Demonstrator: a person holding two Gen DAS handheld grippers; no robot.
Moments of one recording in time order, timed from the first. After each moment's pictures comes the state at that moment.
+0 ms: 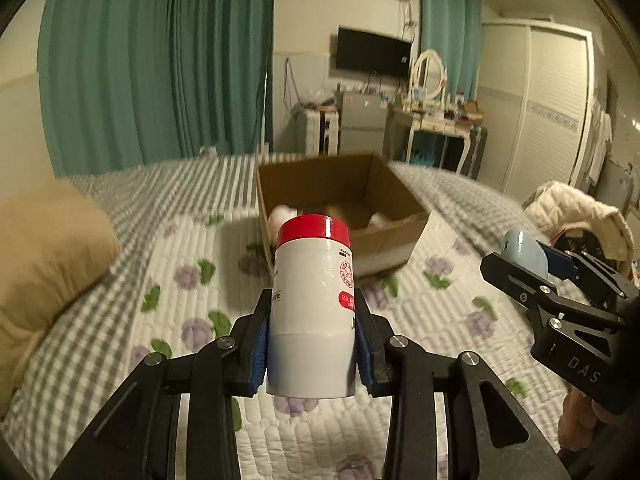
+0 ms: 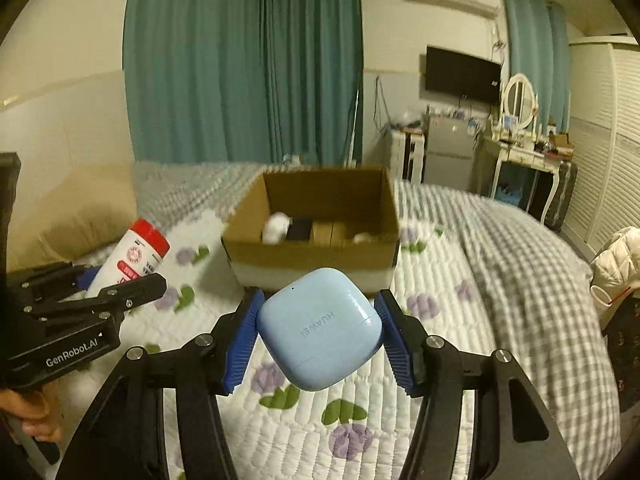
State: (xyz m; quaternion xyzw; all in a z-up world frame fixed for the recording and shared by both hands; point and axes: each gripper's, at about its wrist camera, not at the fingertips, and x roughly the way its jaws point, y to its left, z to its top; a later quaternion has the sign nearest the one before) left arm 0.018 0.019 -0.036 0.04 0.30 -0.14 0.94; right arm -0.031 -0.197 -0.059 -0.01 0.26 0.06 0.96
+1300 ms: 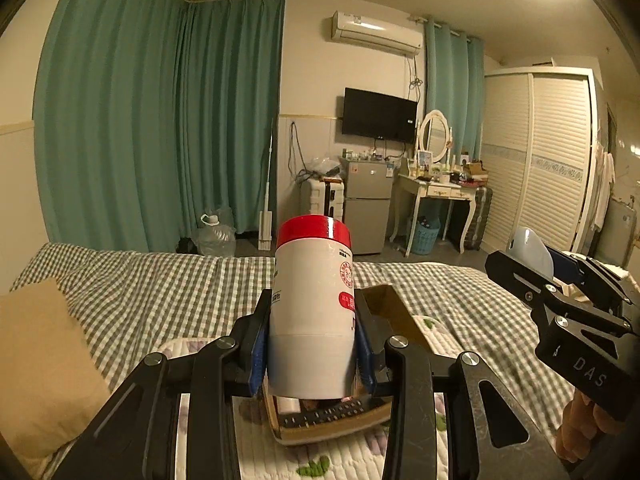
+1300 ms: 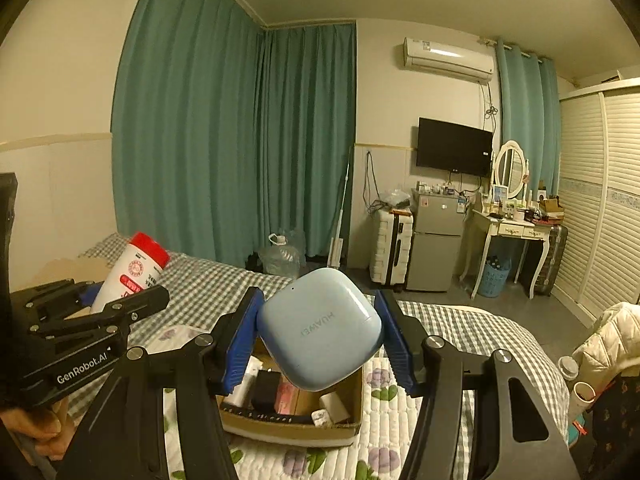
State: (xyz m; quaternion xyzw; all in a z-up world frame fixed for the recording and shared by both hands) left arm 0.142 0.001 0.043 0.01 0.21 -0.13 0.97; right arm 0.071 -0.198 0.059 -0.03 0.14 0.04 0.99
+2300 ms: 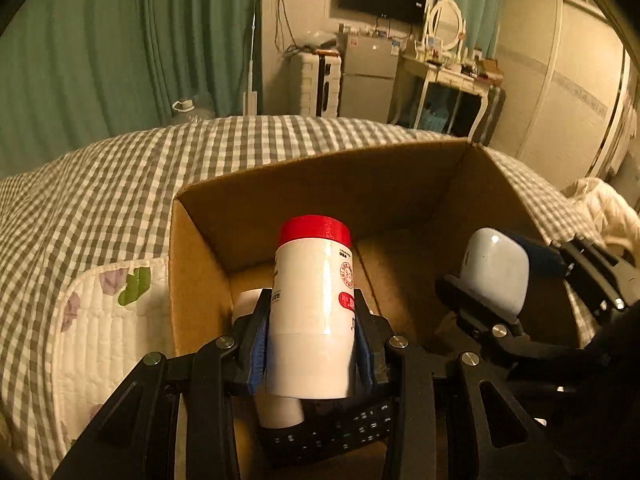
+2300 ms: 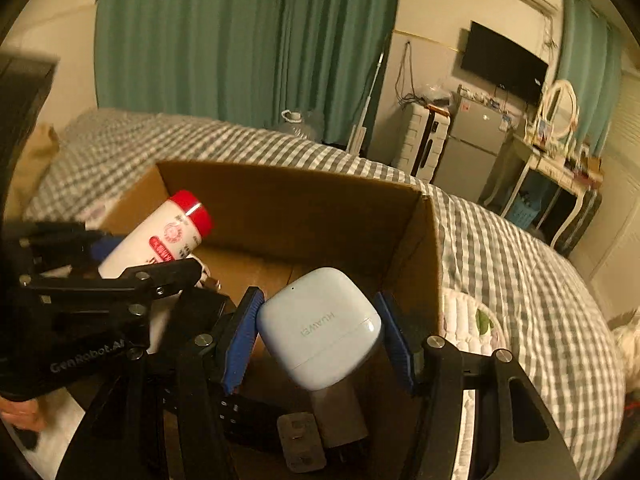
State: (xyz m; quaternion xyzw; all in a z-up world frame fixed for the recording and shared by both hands) left arm 0.287 -0.038 -0.108 0.05 0.42 -0.14 0.90; right arm 0.250 -0.200 -0.116 -0.10 0.34 0.07 0.93
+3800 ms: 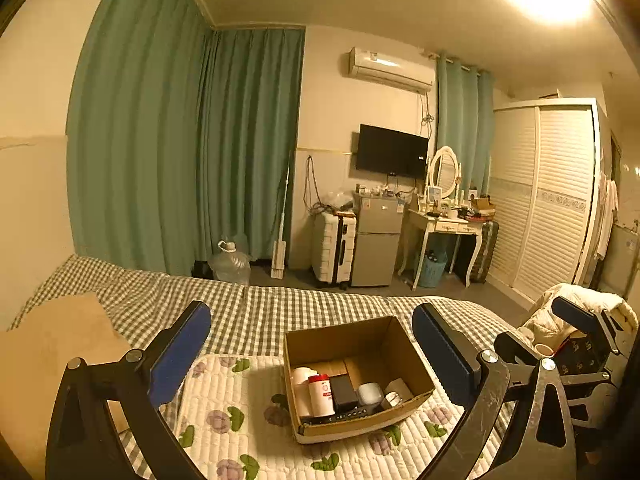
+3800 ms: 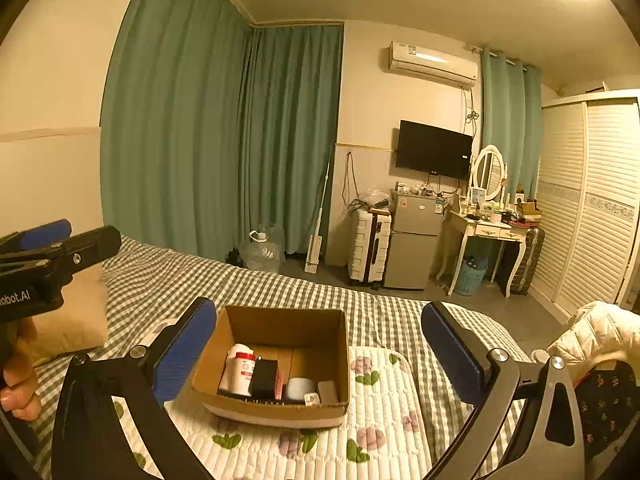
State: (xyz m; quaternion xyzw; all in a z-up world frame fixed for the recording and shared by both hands) left arm 0.065 0.039 0.098 -0.01 0.15 -0.10 0.98; right arm 0.022 -0.189 0.076 -0.04 0.14 0.00 0.99
